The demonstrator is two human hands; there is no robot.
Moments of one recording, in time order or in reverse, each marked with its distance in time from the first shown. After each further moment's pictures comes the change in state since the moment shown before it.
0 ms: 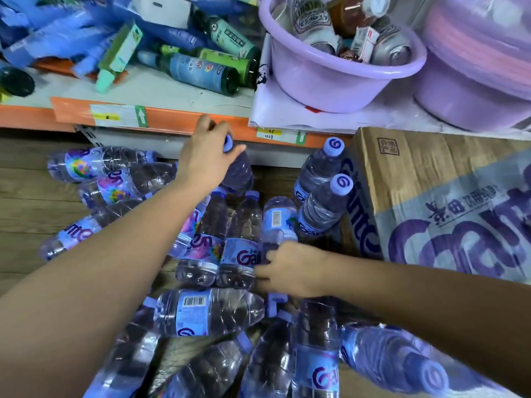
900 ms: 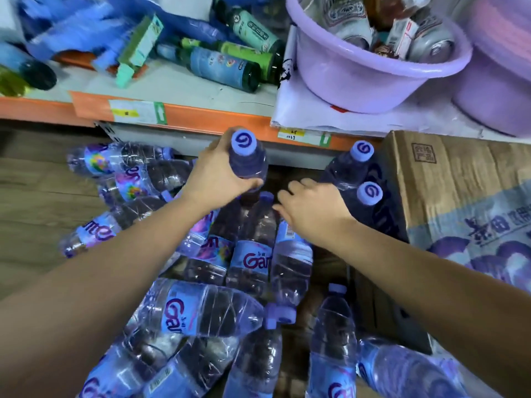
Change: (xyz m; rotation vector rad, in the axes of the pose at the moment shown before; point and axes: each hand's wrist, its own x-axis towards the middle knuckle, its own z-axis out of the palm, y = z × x) left_hand -0.018 -0.025 0.006 -0.308 -0.032 -0.059; right_hand 0.015 0.062 -0.019 0.176 0.553 0.763
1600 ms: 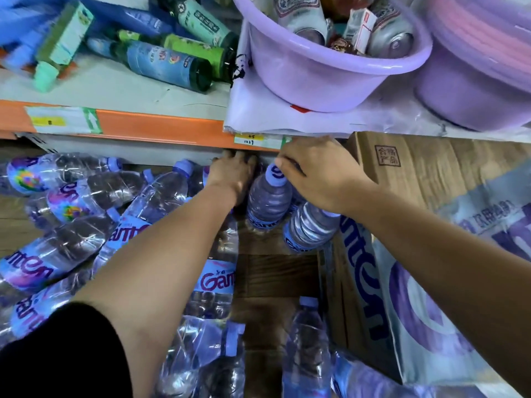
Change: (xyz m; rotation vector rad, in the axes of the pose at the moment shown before) left_hand 0.067 0.014 0.109 0.868 -0.497 0.121; right_hand 0.005 0.089 -0.020 0.396 0.051 0.191
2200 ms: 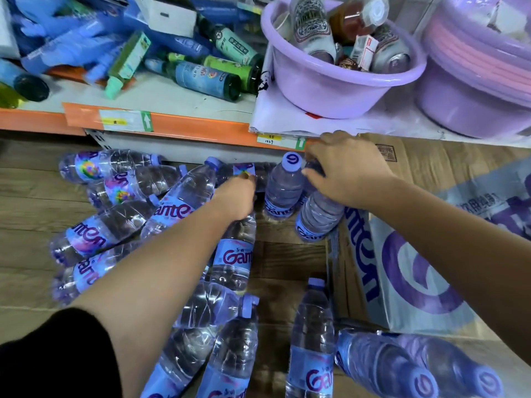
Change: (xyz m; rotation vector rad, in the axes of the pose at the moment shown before) left_hand -0.079 -0.014 -0.004 -0.333 -0.041 -0.055; right_hand -0.032 -0.025 -0.039 -0.316 -0.044 0.019
